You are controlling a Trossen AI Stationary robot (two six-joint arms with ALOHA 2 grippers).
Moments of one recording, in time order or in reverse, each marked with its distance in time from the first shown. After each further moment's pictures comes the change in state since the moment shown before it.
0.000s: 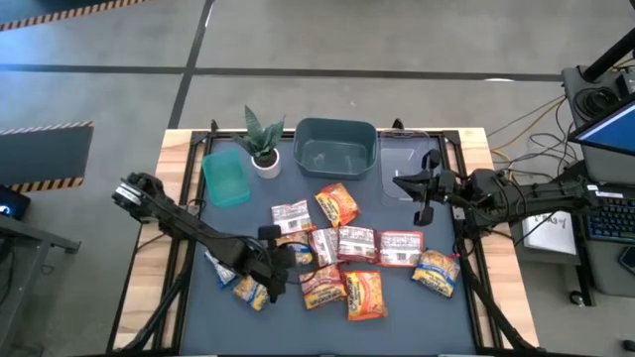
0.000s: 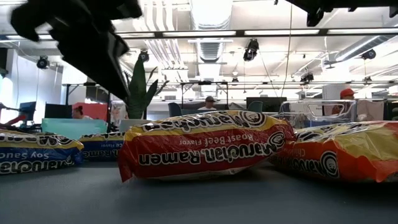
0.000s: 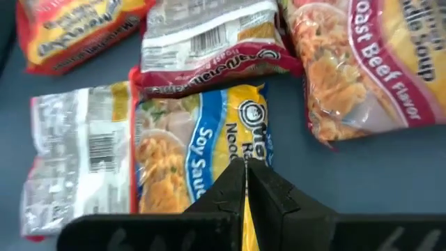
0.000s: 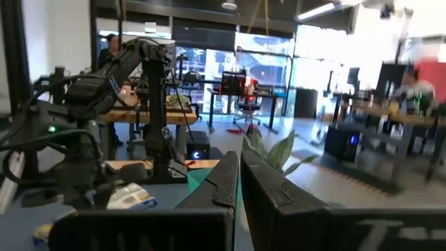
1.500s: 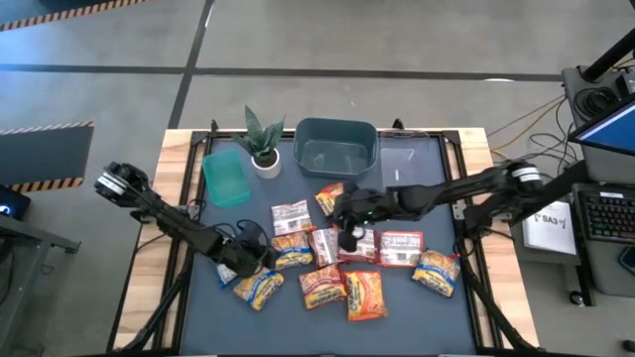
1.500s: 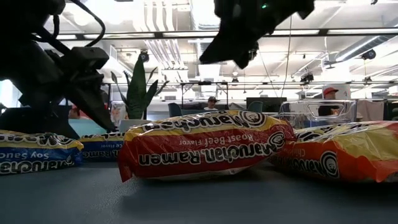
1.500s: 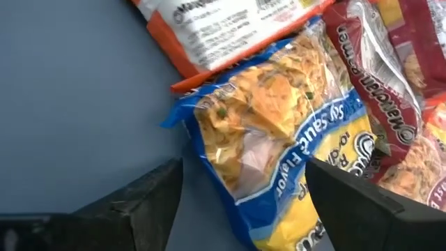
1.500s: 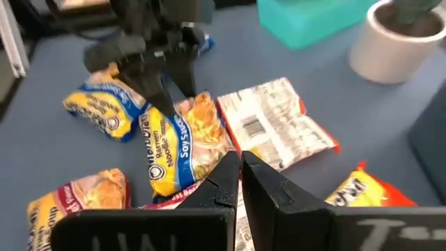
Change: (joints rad) left arm -0.010 -0.161 -0.530 0.529 -0.056 -1.141; right arm 0.051 0.982 0.601 -0.371 -0.150 0.294
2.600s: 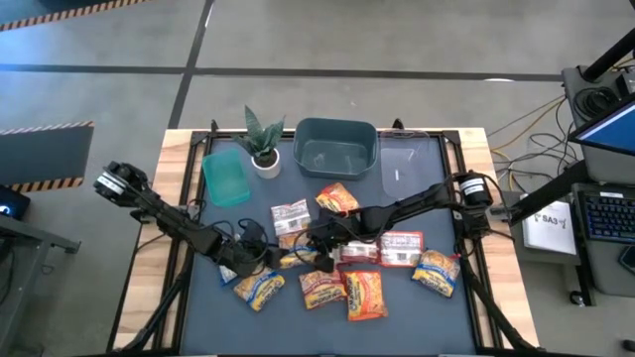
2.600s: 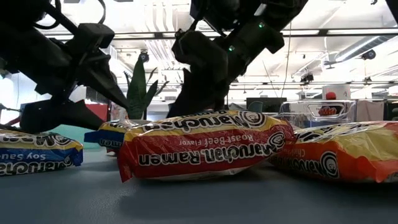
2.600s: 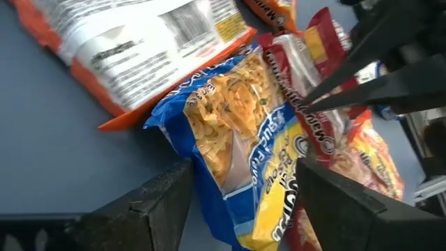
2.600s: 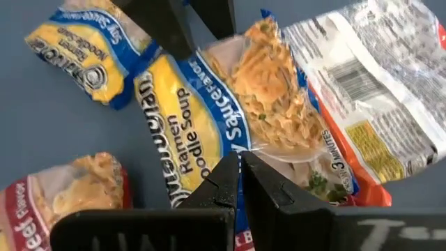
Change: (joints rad) left arm 0.001 -0.012 -0.009 0.177 -0.106 0.098; right arm 0.040 0.373 0.168 0.049 -0.064 0.060
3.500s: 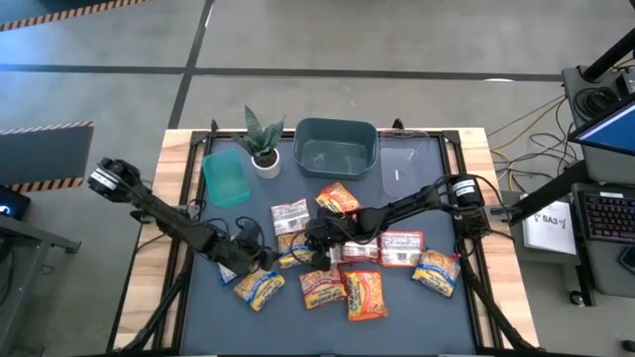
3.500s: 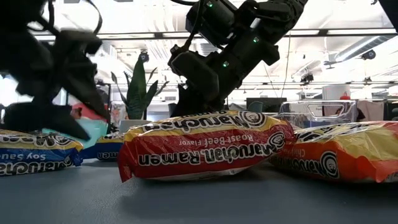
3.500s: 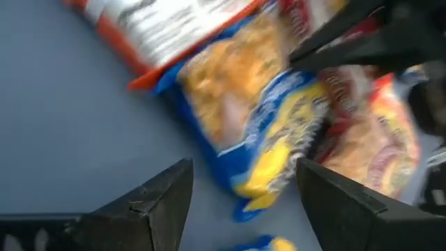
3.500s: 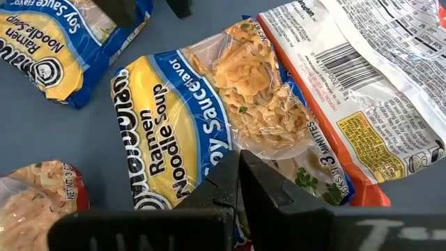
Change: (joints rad) left arm -0.003 -0.068 -0.025 -0.137 0.141 -0.035; right arm -0.014 0.076 0.002 0.033 0.036 -0.004
